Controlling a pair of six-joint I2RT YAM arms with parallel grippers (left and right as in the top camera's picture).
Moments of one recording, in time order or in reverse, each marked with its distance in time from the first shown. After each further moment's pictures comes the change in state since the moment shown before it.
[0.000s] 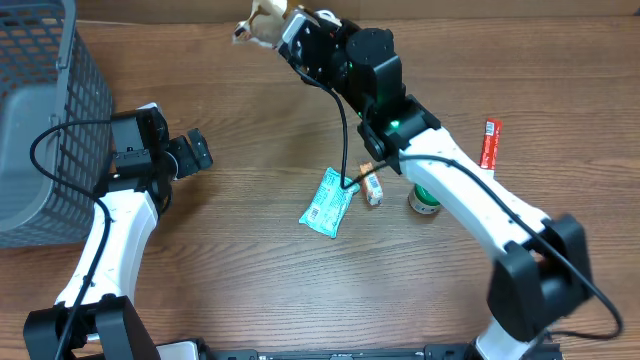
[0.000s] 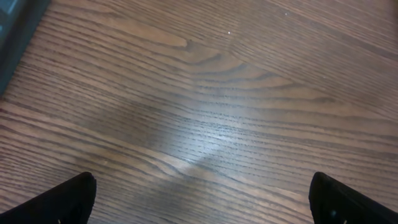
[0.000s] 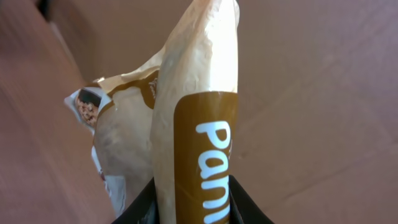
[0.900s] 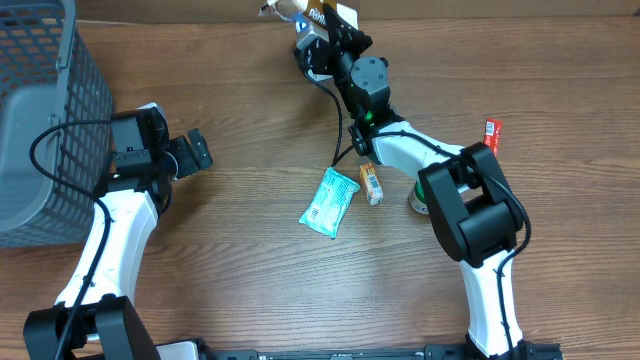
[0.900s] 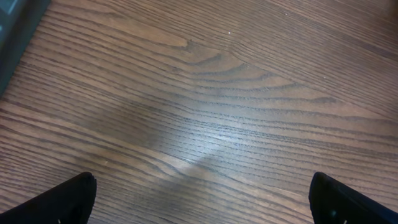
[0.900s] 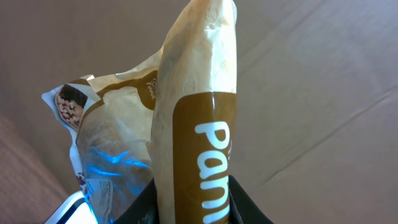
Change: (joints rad) left arm 0.000 0.000 0.000 0.000 0.000 0.000; right arm -0.077 0.425 0.010 0.678 0.090 -0.113
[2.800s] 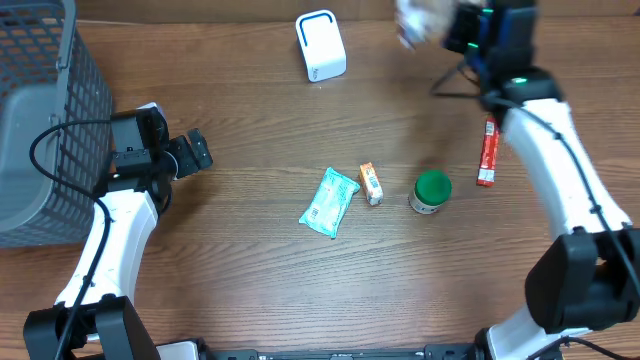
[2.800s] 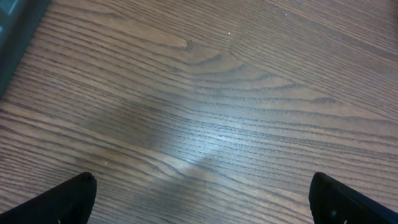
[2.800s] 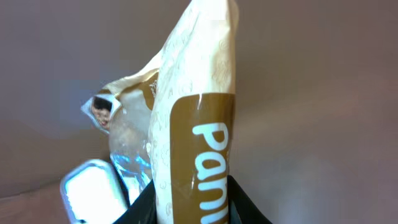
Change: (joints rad) left arm 0.000 0.000 0.001 0.000 0.000 0.000; right arm -0.406 -0.496 0.049 -1.218 -0.033 1.326
